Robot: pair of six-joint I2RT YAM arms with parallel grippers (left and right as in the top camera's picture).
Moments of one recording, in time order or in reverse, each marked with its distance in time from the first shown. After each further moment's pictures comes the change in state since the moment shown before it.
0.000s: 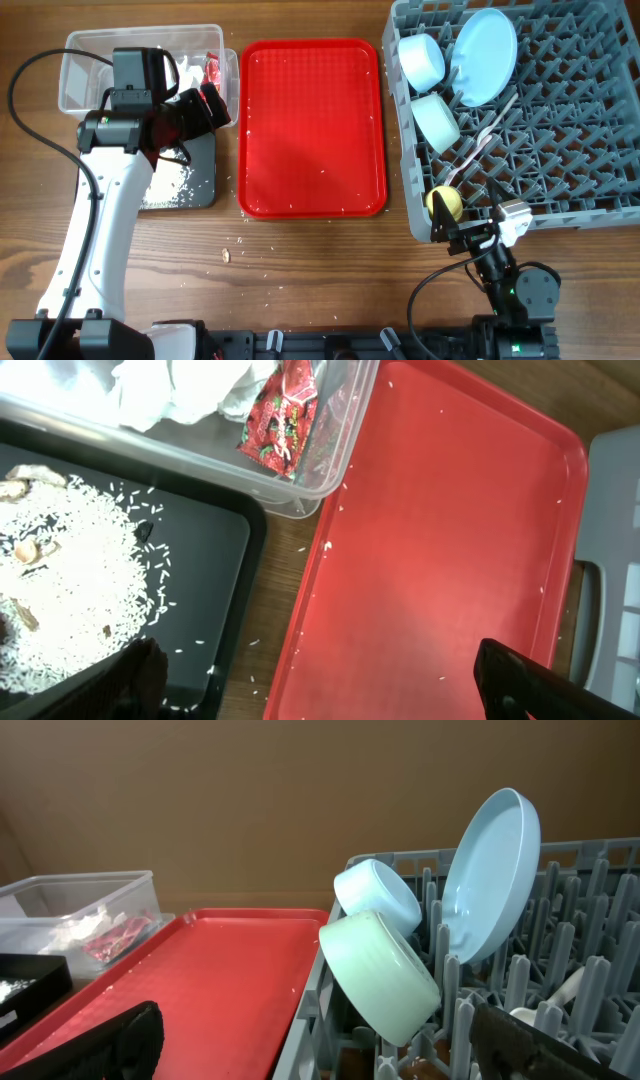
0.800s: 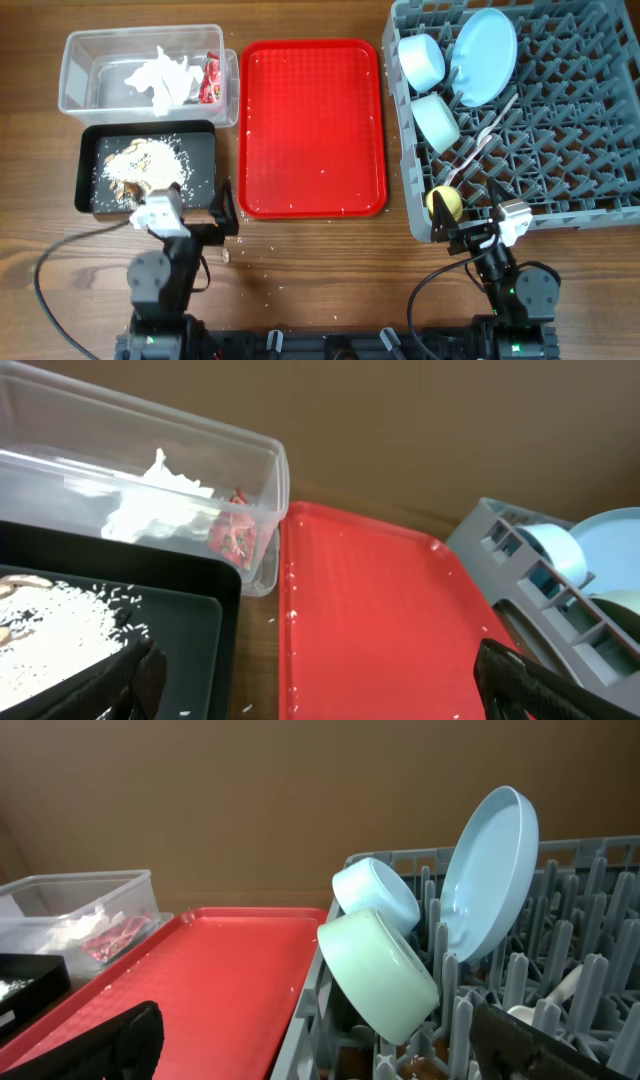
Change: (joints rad) left arm -0.004 -1.208 -1.234 0.893 0.012 0.084; right arm 0.000 0.003 0.000 -0.001 0.003 0.000
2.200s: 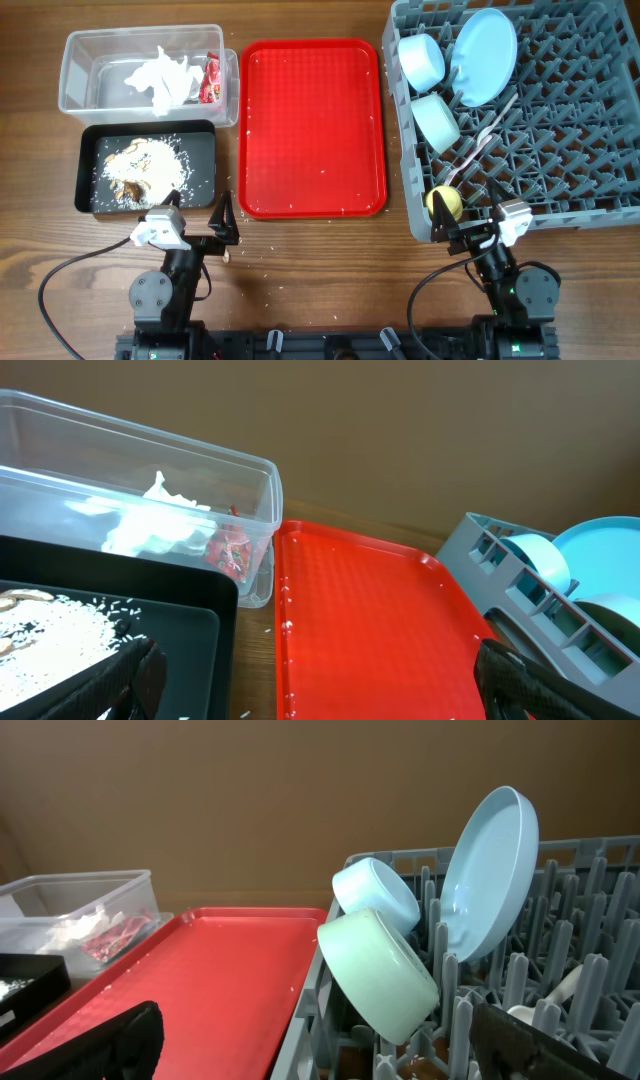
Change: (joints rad) left arm 0.000 -0.251 -0.060 -0.116 0.004 0.003; right arm 0.000 0.000 0.000 0.000 0.000 0.000
